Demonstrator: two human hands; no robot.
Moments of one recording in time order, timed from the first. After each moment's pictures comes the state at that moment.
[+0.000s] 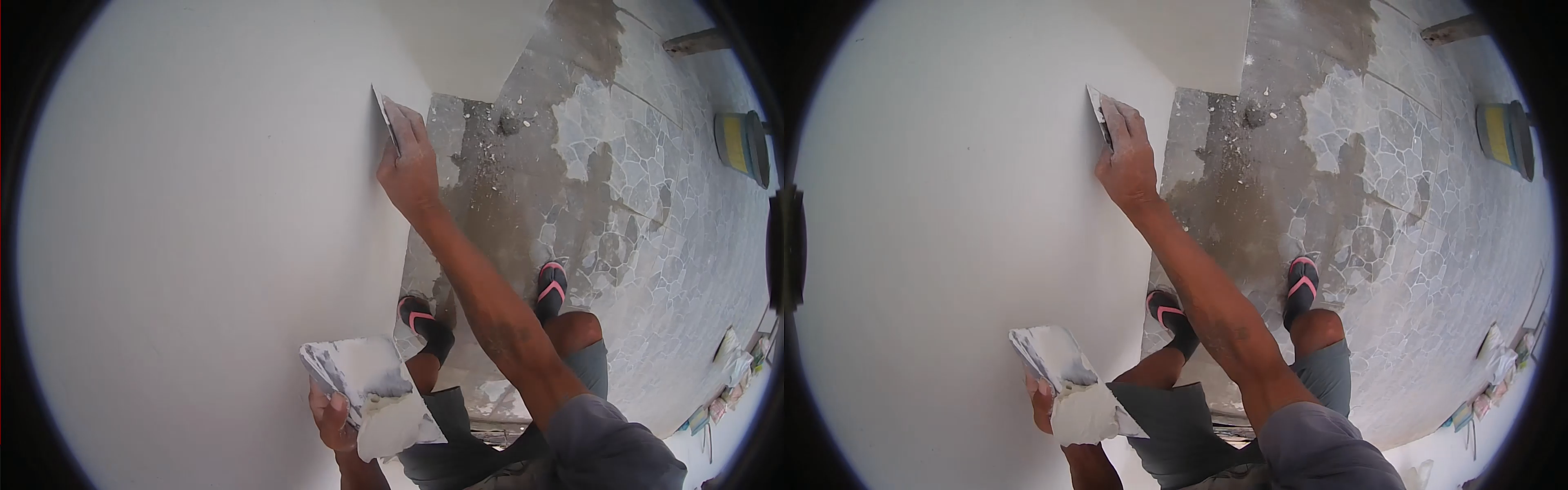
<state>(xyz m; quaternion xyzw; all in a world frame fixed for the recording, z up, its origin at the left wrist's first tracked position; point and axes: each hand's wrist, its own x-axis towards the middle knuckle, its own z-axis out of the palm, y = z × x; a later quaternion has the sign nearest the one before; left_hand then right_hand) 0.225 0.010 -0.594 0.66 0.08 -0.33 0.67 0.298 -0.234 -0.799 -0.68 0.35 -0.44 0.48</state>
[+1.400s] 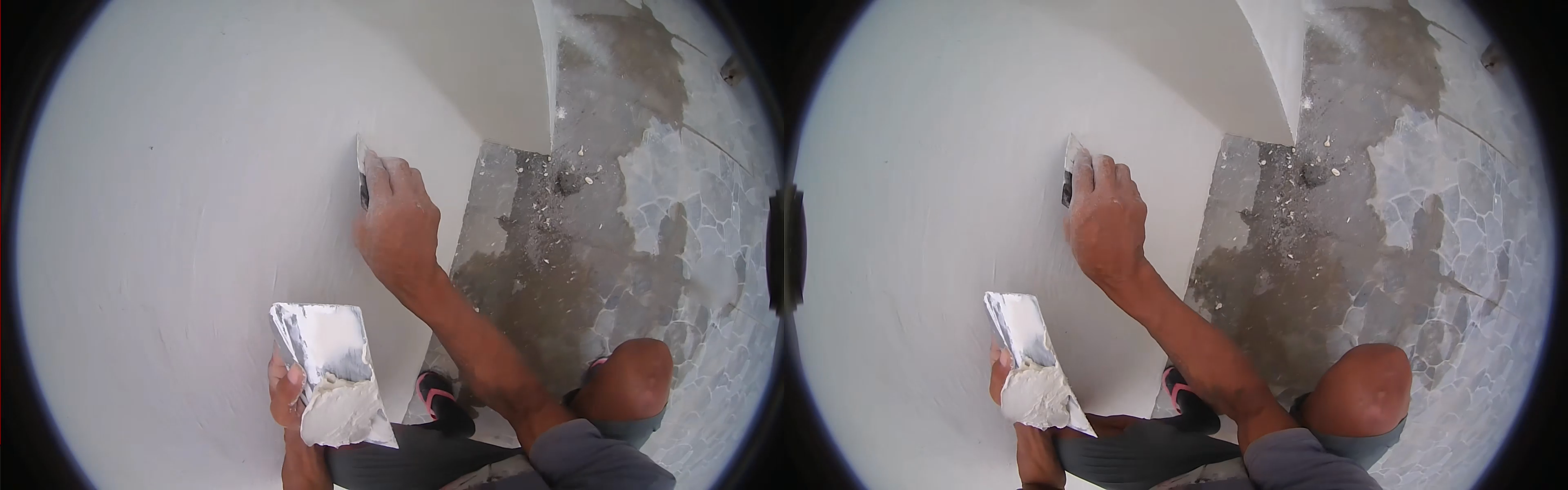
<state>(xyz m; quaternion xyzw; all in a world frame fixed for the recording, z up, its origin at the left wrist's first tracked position) 0.247 -0.045 -0.719 0.68 -0.12 -0.28 0.67 0.288 -0.230 -0.837 -0.70 0.35 -0.45 0.42</state>
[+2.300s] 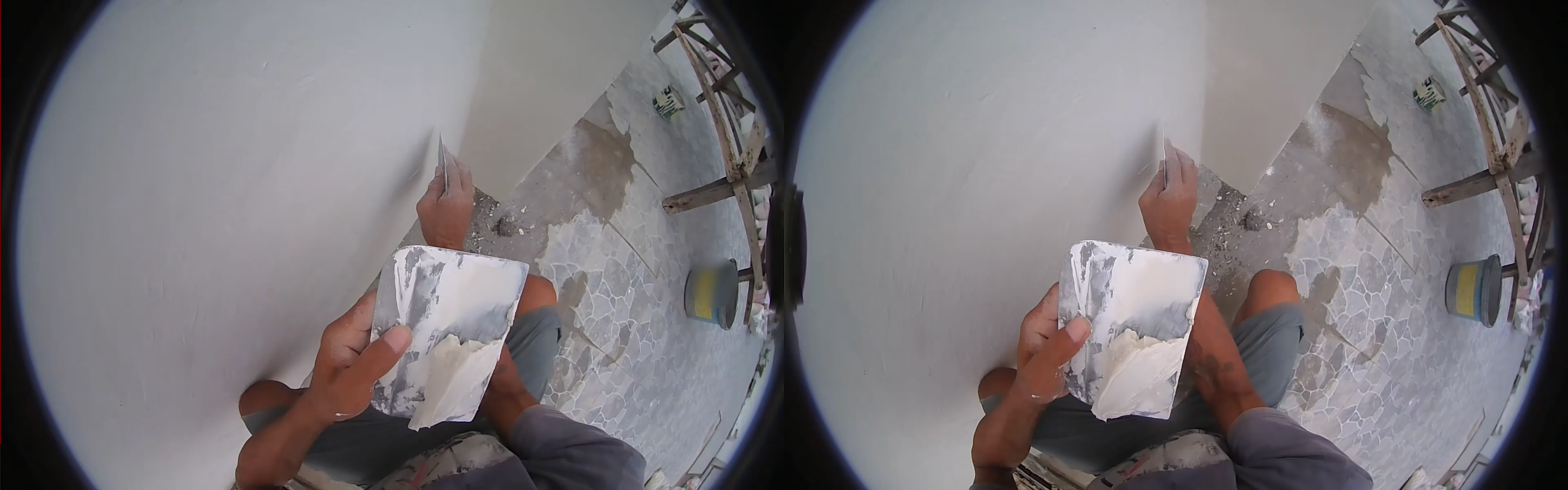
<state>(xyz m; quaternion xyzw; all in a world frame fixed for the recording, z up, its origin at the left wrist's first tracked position) 0.205 -0.044 -0.668 0.55 -0.14 -0.43 0.70 0.272 -0.233 -0.847 -0.76 0.27 -0.47 0.35</state>
